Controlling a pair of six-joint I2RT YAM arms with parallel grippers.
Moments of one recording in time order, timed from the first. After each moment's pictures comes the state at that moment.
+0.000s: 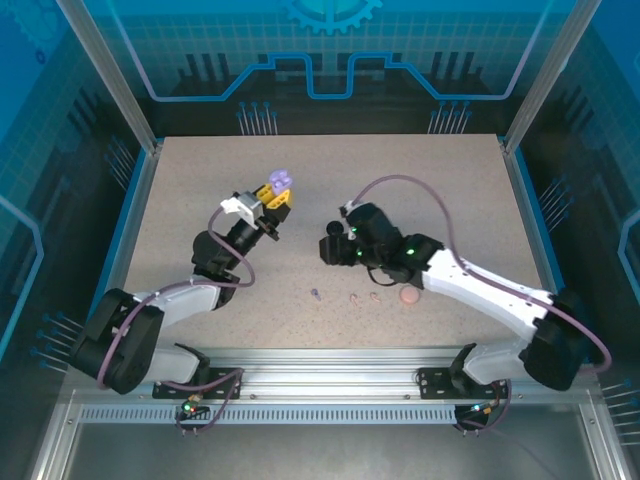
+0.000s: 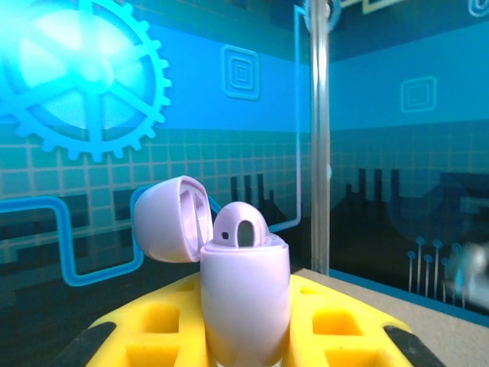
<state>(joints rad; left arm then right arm) -0.36 1.33 0.46 1.28 0.28 -0.09 0.85 1.37 1.06 -0.46 0.07 0.59</state>
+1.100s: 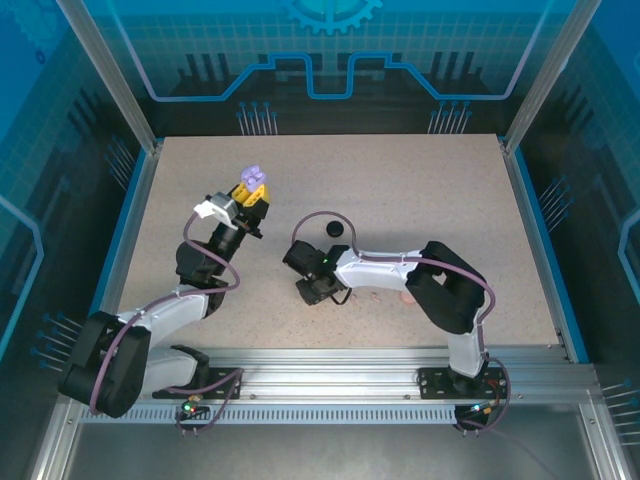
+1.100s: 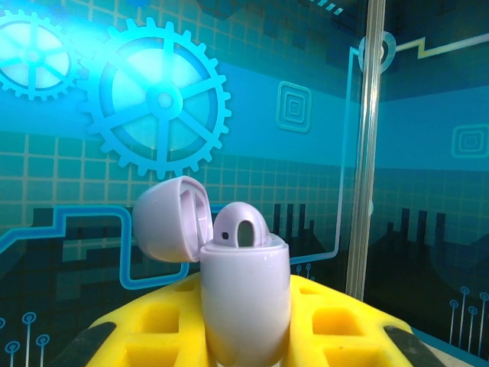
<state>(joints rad) -0.30 1.21 0.40 1.27 0.20 -0.17 0.99 1.95 1.27 -0.59 0.10 0.45</state>
